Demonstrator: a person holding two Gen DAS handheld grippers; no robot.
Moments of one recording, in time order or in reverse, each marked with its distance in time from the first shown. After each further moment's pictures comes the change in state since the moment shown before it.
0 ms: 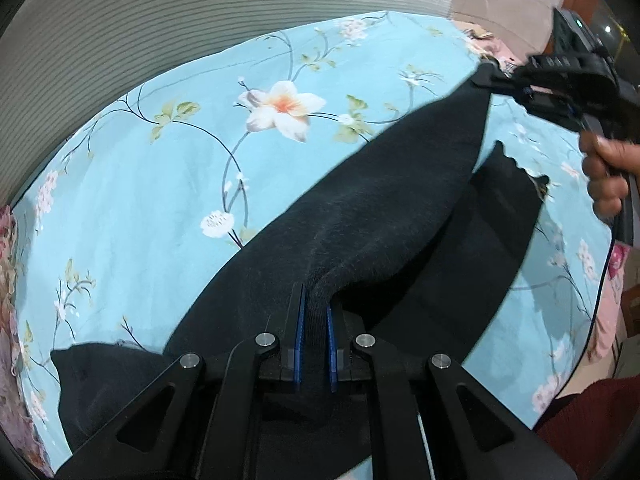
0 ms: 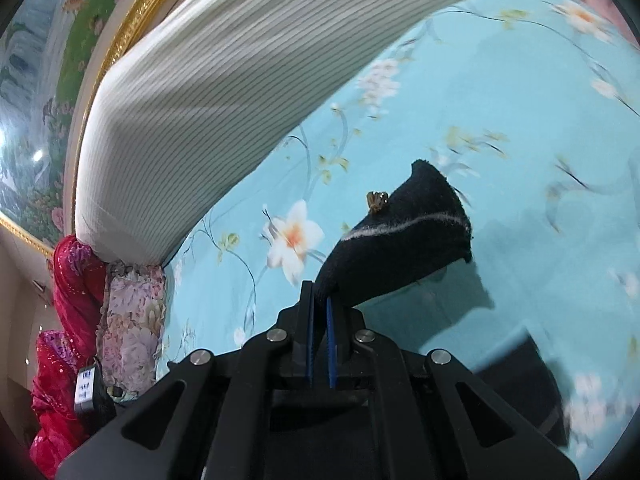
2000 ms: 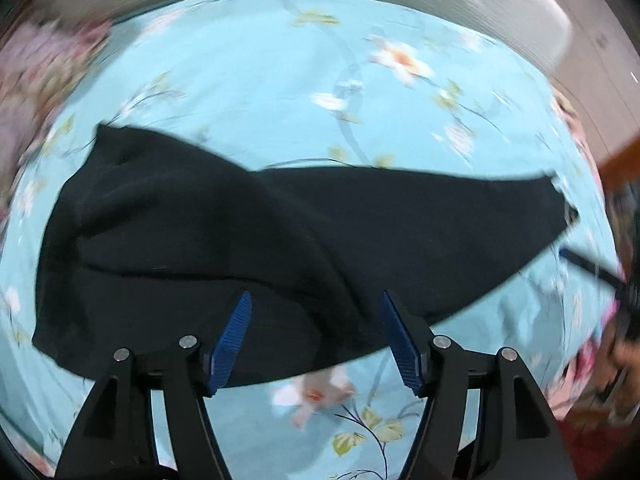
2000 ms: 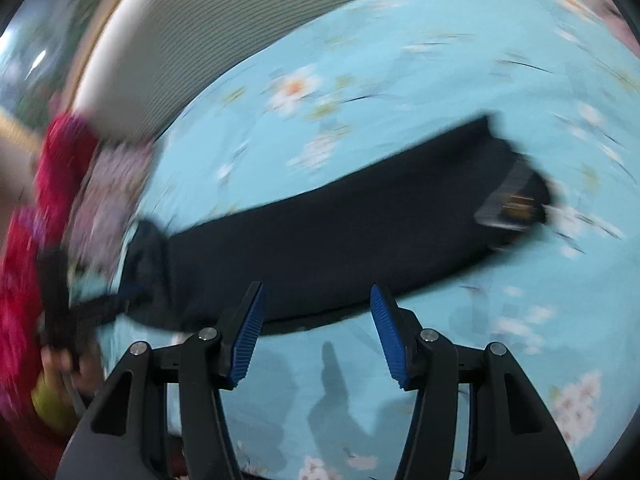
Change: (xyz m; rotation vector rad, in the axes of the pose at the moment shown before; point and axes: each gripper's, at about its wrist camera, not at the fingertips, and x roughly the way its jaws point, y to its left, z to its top) left arm -0.011 0.037 -0.084 -0.501 0.094 0.073; right arm -0.039 0.010 -0.138 -0.271 0.225 -0.094
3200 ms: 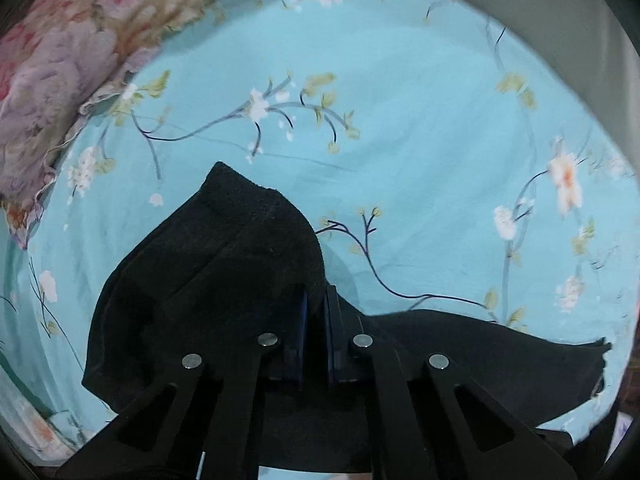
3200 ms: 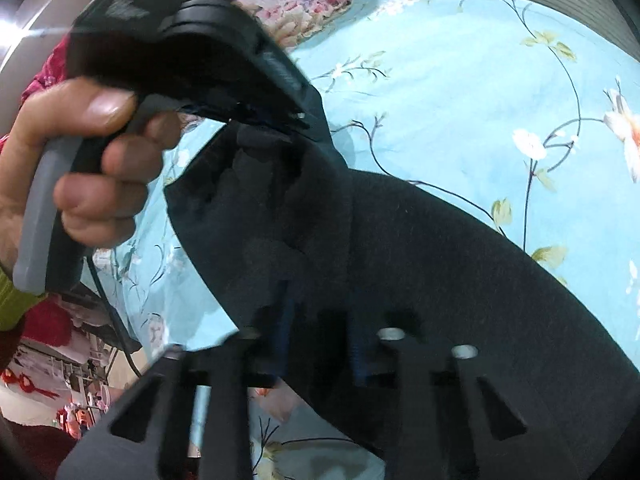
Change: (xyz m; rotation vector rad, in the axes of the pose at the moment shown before) left arm 0.039 0.105 0.097 -0.385 0.064 0.169; right arm 0.171 0.216 0.004 -0.605 0.296 0.252
